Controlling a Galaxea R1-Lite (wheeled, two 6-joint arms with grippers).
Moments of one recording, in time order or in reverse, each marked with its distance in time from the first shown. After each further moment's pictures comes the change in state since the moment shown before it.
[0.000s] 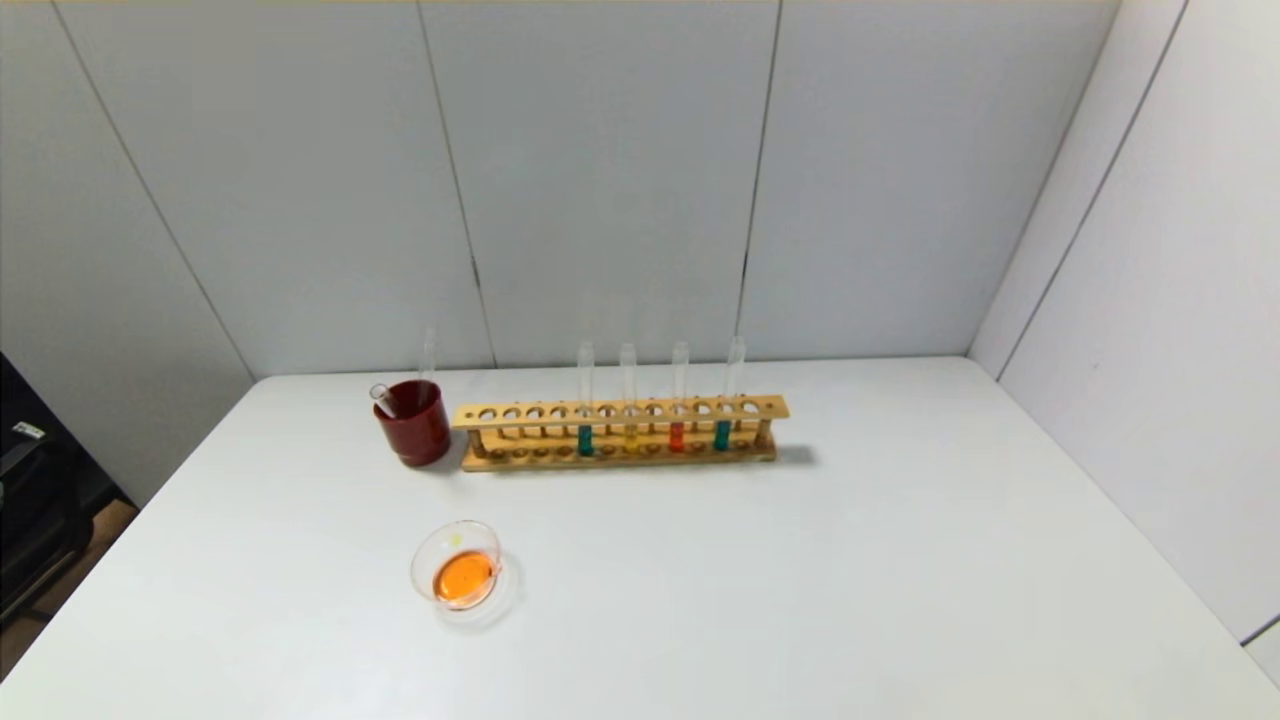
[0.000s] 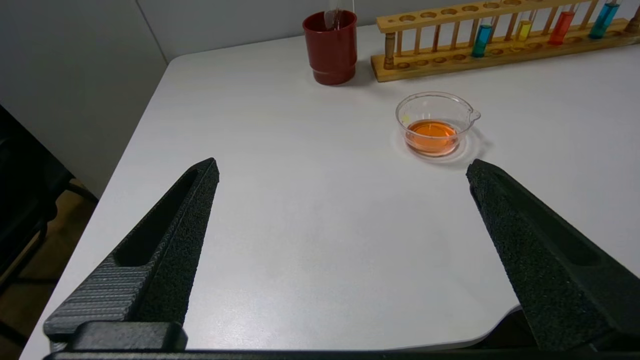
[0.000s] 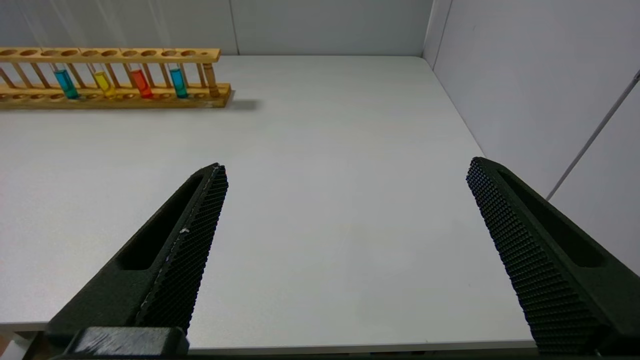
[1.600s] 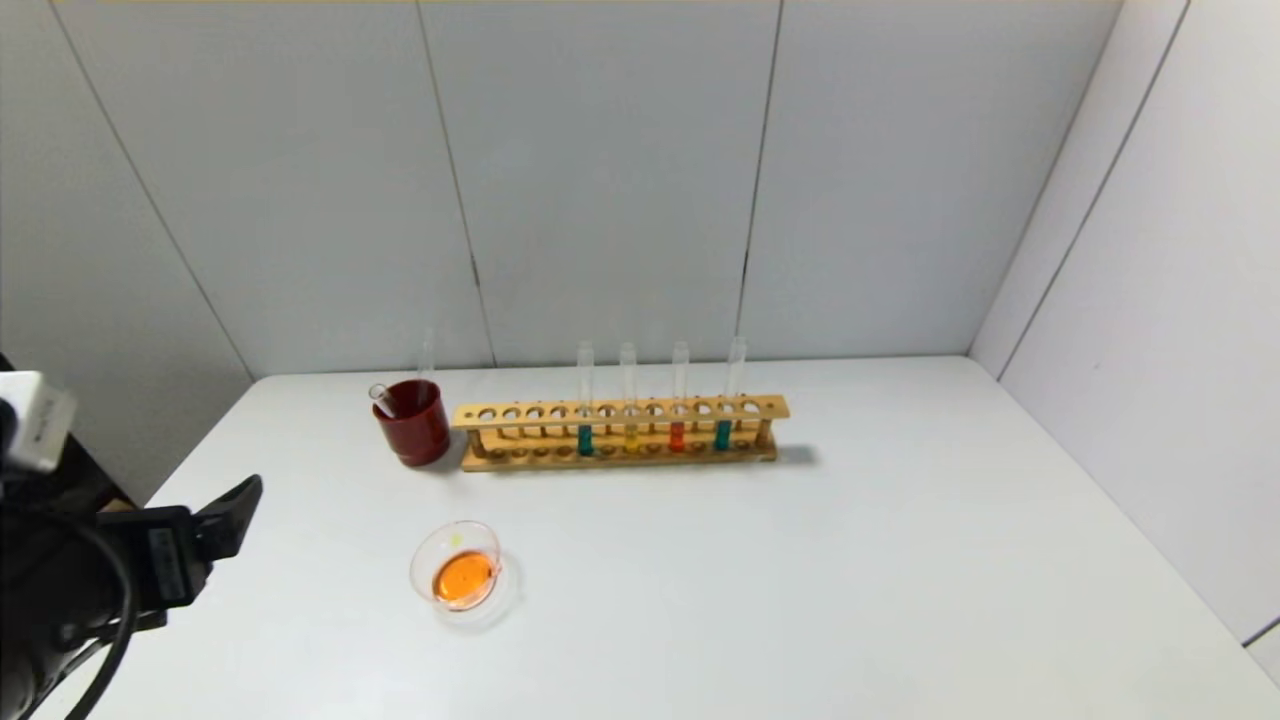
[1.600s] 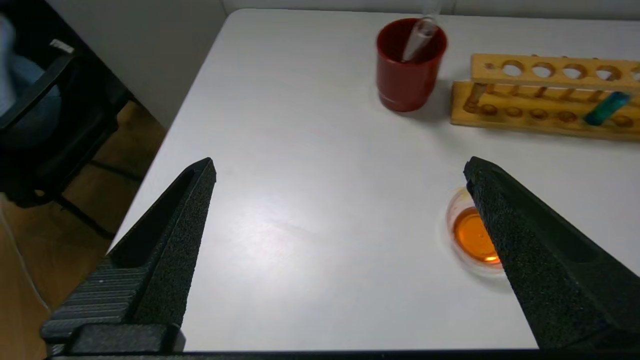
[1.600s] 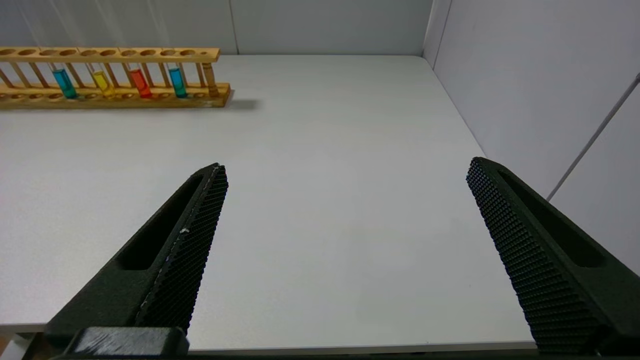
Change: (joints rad) left arm -0.416 1.014 -0.382 -0.323 0.710 -0.271; right arm 0.000 0.000 0.000 0.000 0.000 0.000
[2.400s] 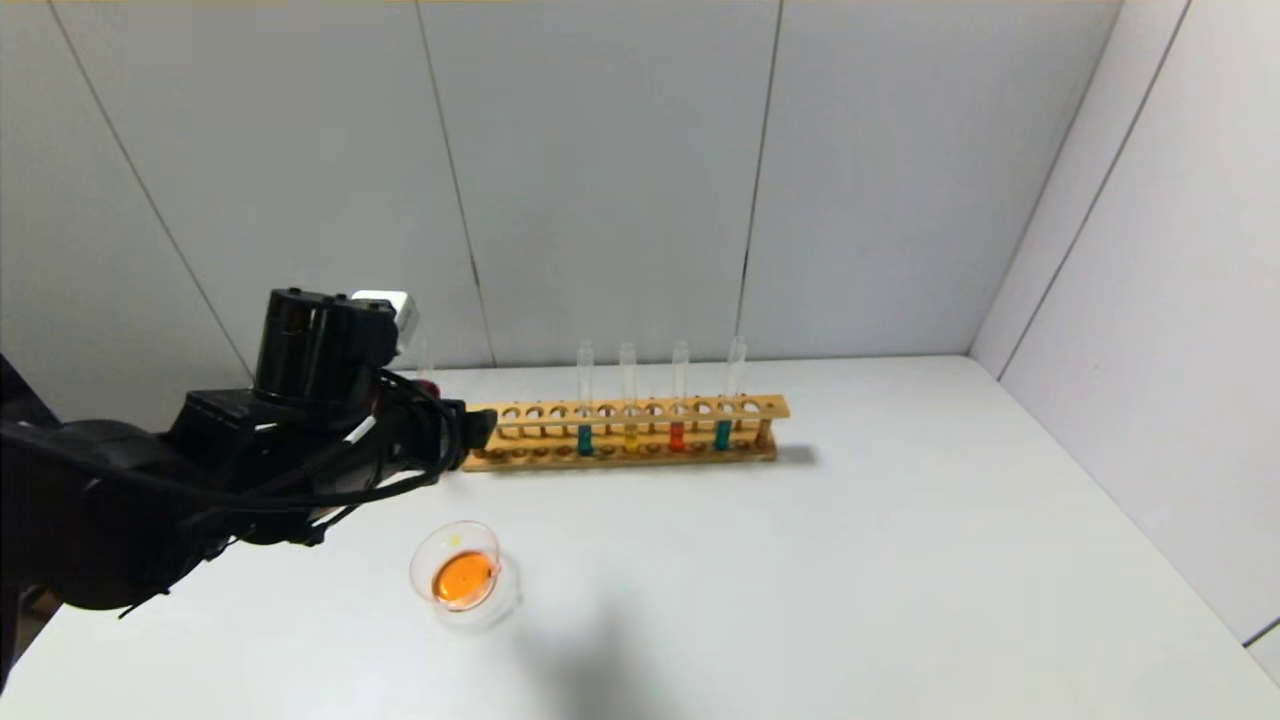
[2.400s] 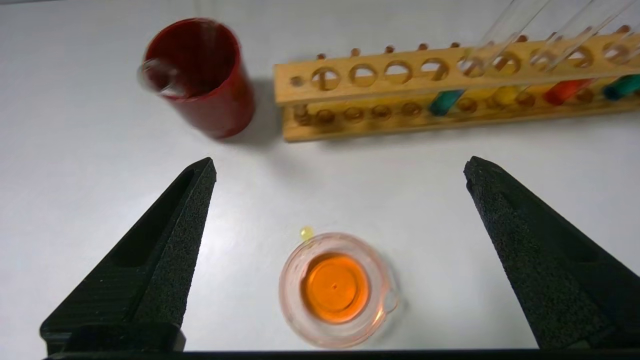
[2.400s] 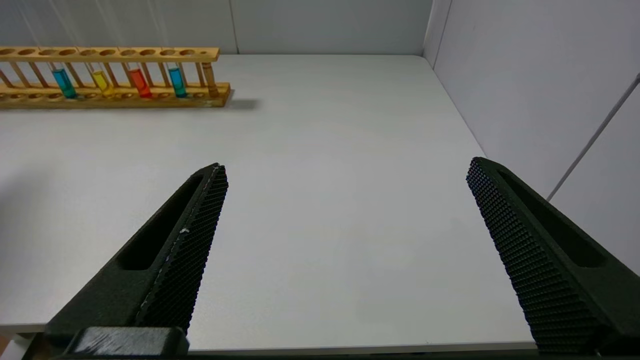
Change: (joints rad) left arm -0.043 0.611 -0.387 -0.085 -0.299 -0.030; right arm 0.000 0.000 0.000 0.000 0.000 0.000
